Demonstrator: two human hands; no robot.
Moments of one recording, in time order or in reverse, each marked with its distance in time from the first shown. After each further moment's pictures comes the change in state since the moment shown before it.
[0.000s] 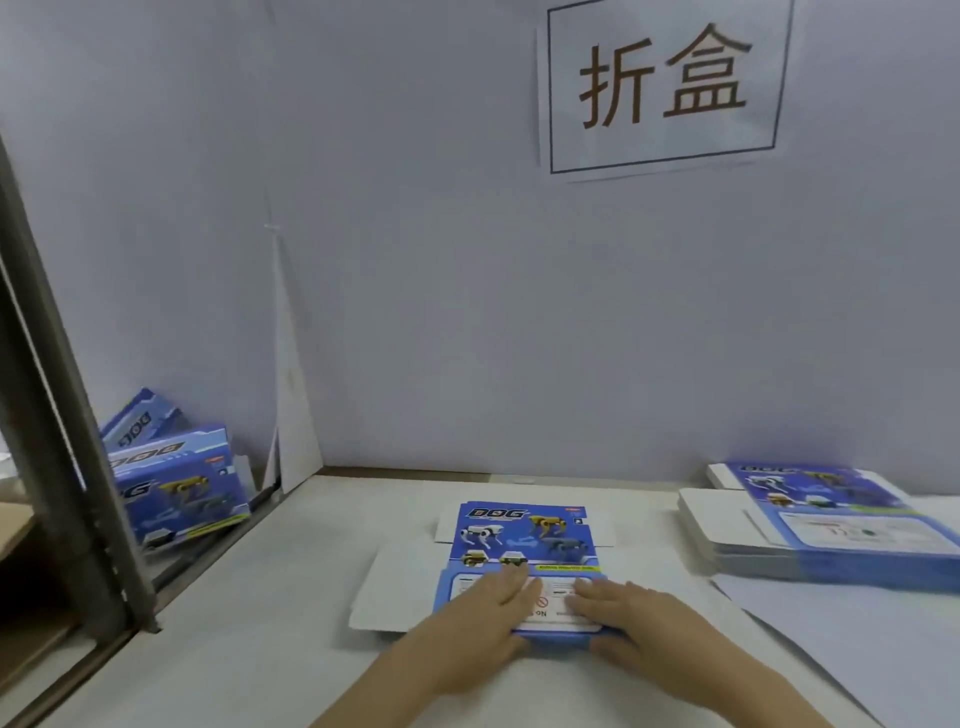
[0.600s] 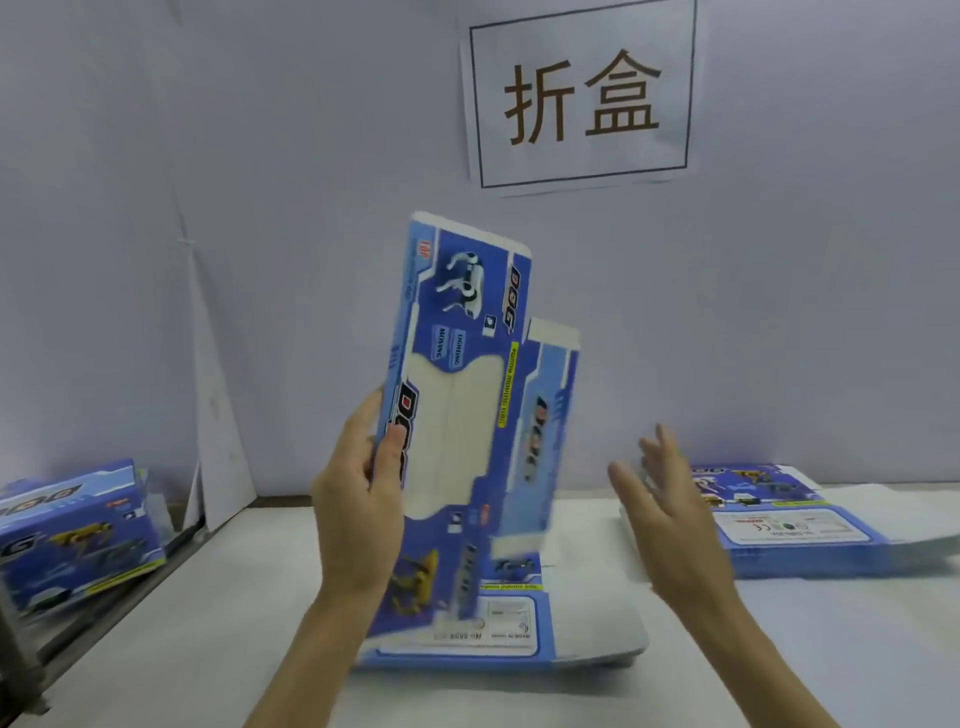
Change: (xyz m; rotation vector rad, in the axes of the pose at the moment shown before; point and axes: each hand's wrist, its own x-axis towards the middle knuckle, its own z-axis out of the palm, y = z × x) left_hand -0.020 0.040 -0.125 -0.777 1.337 0.032; right_hand -0.029 -0.012 -0.089 0.935 0.945 0.310
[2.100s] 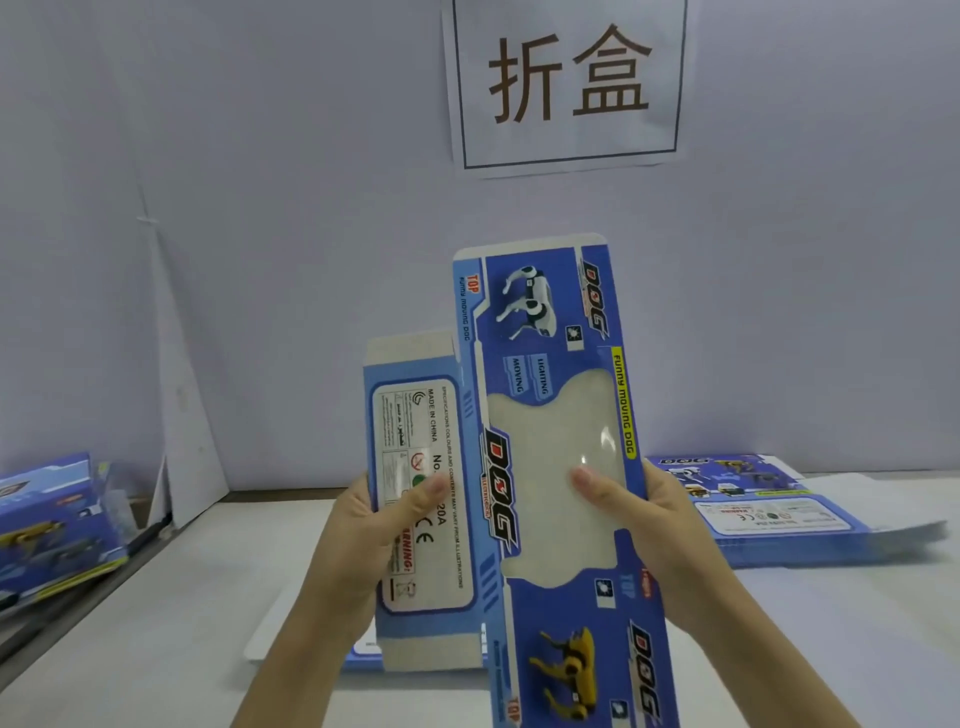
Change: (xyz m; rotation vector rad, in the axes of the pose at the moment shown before) left_hand -0.018 -0.006 0.002 -0.544 -0.390 -0.664; right_hand -0.005 -0.018 -0.009 0.515 -0.347 0.209
